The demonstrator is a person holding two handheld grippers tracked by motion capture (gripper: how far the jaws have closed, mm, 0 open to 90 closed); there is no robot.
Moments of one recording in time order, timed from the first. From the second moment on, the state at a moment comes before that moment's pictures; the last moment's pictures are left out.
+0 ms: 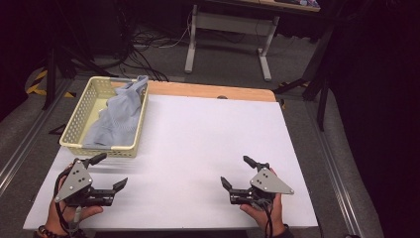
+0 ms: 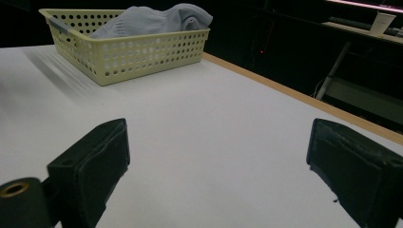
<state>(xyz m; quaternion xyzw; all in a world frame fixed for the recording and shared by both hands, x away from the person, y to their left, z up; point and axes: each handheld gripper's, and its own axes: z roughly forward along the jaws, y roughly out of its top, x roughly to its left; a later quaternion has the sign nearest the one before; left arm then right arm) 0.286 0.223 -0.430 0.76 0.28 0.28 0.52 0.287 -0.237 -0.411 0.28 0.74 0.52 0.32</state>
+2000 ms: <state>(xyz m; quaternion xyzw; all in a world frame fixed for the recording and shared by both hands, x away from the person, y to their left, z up) 0.542 0.243 -0.428 0.82 0.51 0.10 0.23 0.300 -0.233 -0.441 0.28 0.80 0.47 0.27</state>
